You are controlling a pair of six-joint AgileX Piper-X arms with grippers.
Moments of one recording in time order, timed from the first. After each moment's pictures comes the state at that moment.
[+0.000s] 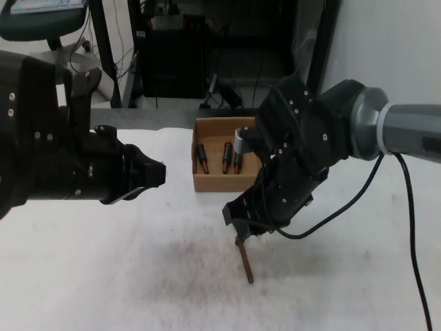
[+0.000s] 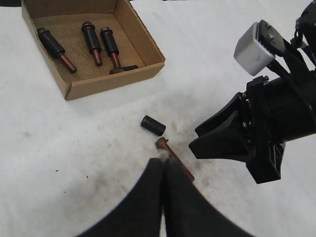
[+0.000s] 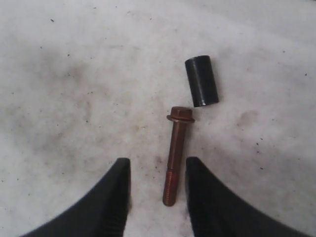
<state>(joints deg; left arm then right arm) -15.5 68.6 -42.8 19.4 30.7 -6.8 32.9 101.0 -68.6 40.2 -10.9 12.9</state>
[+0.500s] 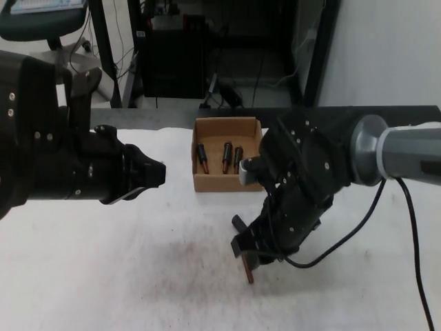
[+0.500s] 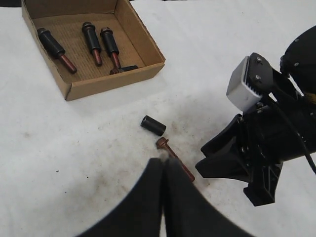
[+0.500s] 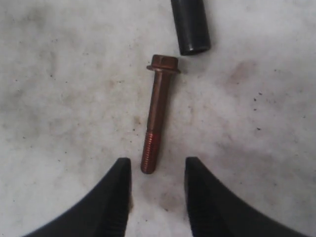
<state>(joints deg) -15.5 68.6 -42.8 19.4 30.7 -6.4 33.0 101.0 -62.7 38.4 -10.3 10.7</state>
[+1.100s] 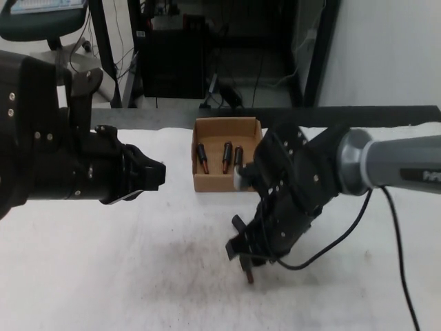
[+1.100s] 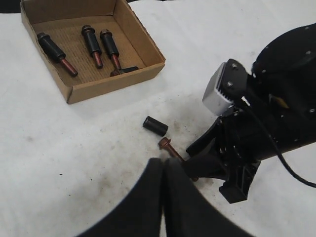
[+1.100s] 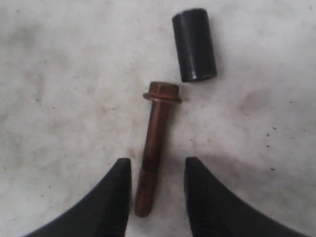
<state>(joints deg) -15.5 68.6 -42.8 19.4 30.7 -4.7 33.0 106.4 -63.1 33.8 -10.6 10.6</state>
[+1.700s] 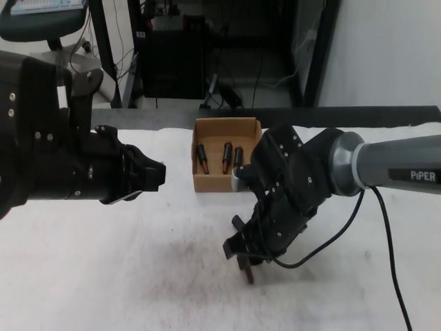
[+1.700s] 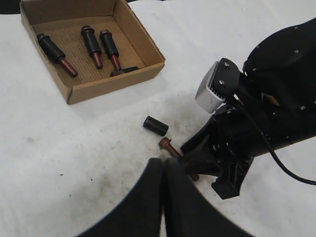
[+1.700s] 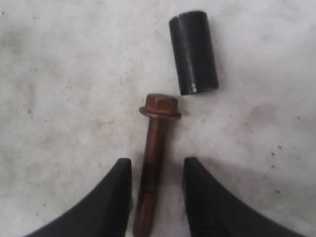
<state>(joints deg) -15.5 68.6 -42.8 19.4 30.7 -4.2 33.0 108.0 -64.8 31.6 -10.6 10.6</state>
